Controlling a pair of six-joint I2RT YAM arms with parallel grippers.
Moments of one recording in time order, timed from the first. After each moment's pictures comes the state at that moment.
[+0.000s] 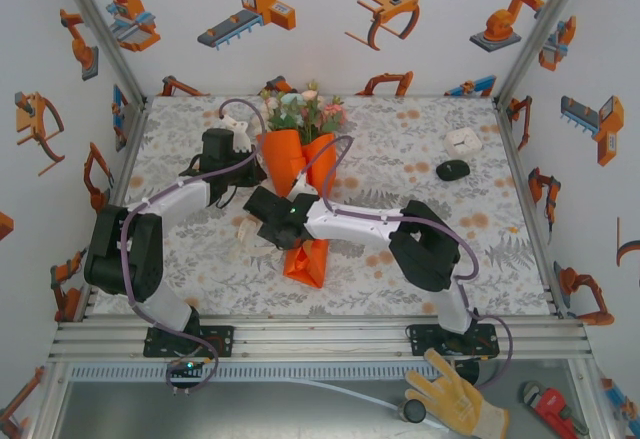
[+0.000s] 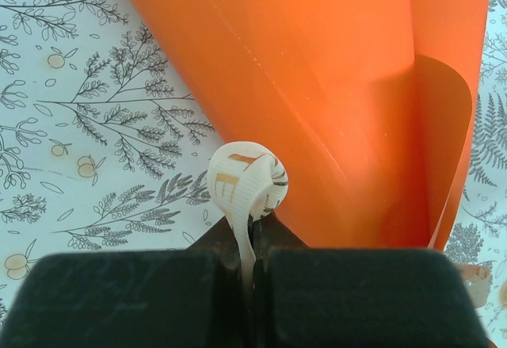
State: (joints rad) left arm -0.33 1.62 0.96 0.02 0.23 -0.24; right arm 1.12 2.04 1.57 -0.63 0.28 1.45
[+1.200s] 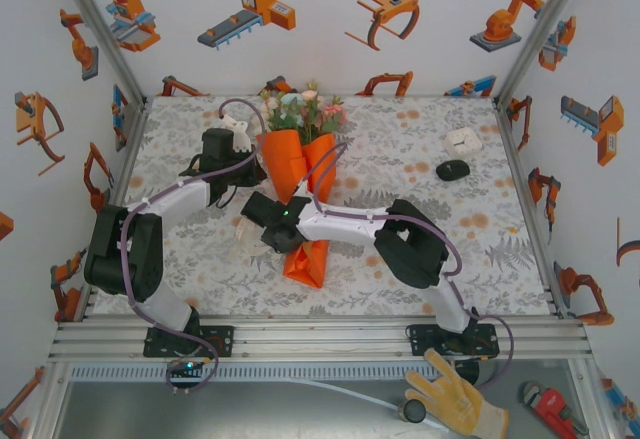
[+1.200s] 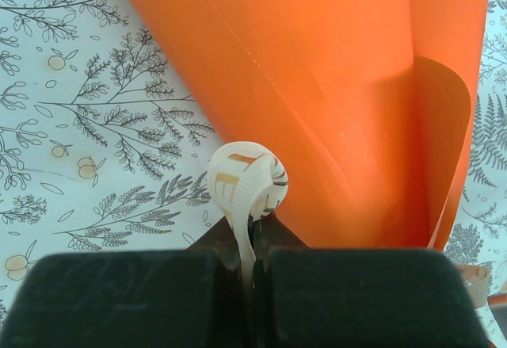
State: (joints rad) left arm -0.33 1.62 0.96 0.02 0.23 -0.24; right arm 1.11 2.12 1.59 -0.66 0.28 1.53
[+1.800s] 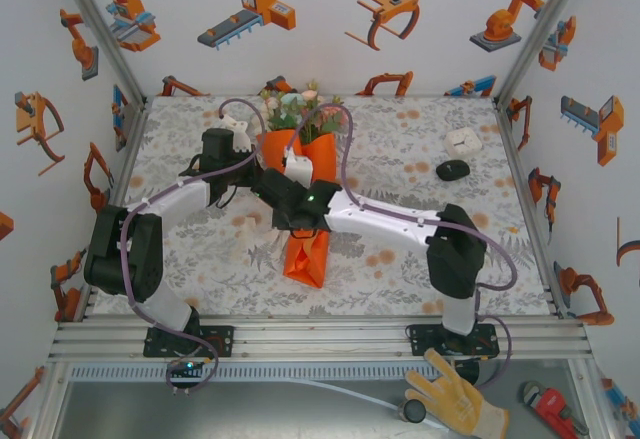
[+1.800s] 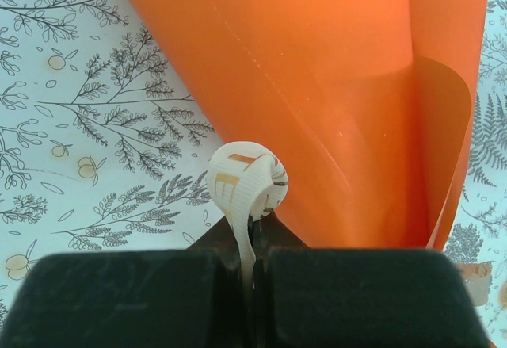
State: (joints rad) left arm -0.33 1.62 0.96 0.02 0.23 -0.24; right arm 1.08 1.86 1.58 -0.69 0.35 0.91
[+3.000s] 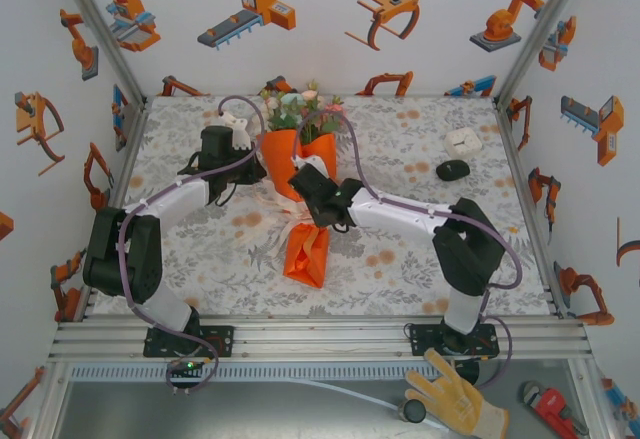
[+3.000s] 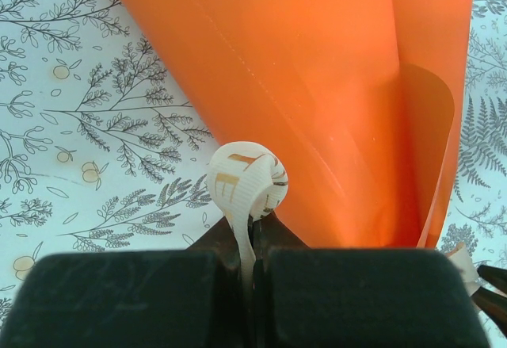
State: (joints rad) left arm -0.33 1.61 0.98 0.00 0.23 -0.23; right arm 0.94 1.79 1.31 -0.55 0.35 0.35
